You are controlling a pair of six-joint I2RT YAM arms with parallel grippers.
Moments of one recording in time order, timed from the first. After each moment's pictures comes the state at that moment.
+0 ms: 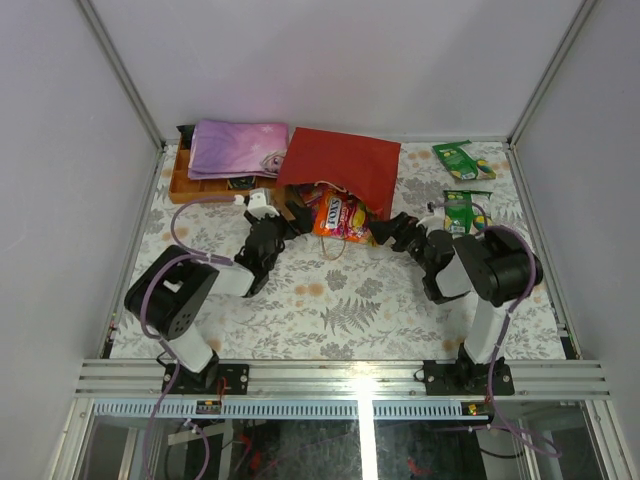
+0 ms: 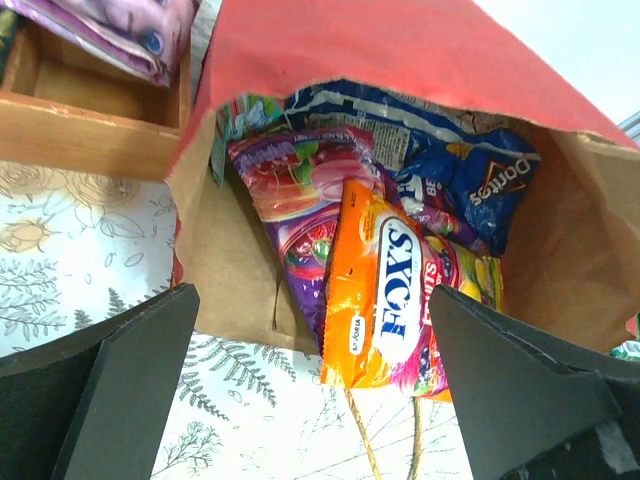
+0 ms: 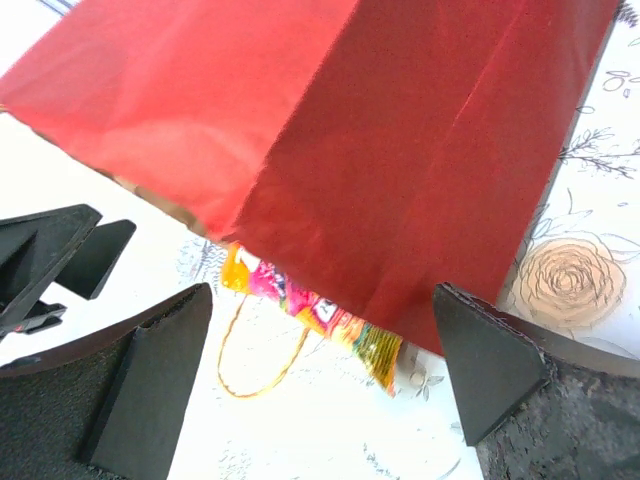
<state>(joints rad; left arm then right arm) -0.52 1.69 0.55 1.00 -0.33 -0.57 0.30 1.93 0.44 1.40 -0.25 0.75</state>
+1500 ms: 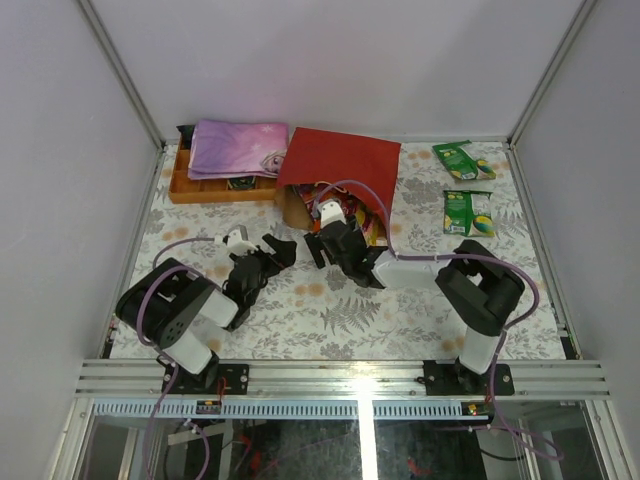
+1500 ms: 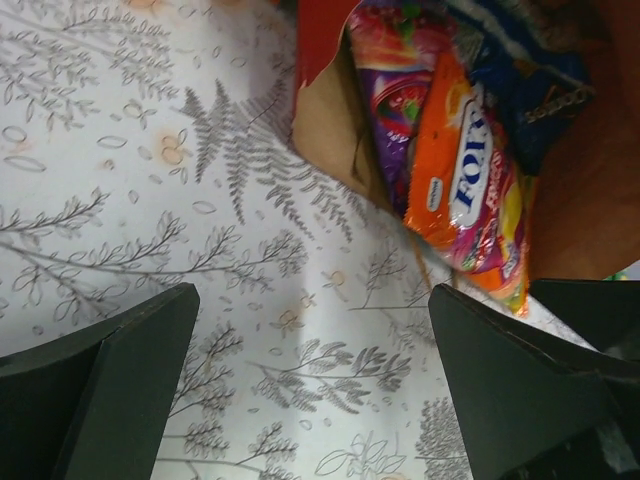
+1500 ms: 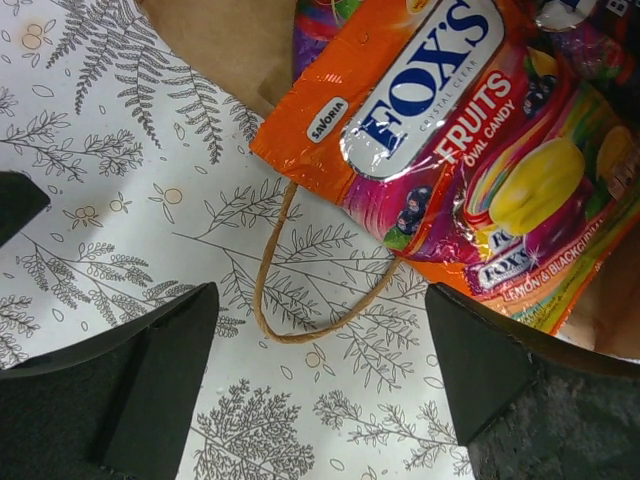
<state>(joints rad) -0.52 1.60 0.21 1.10 -0.32 -0.83 0.90 1.78 0.96 0.19 0.44 0.16</state>
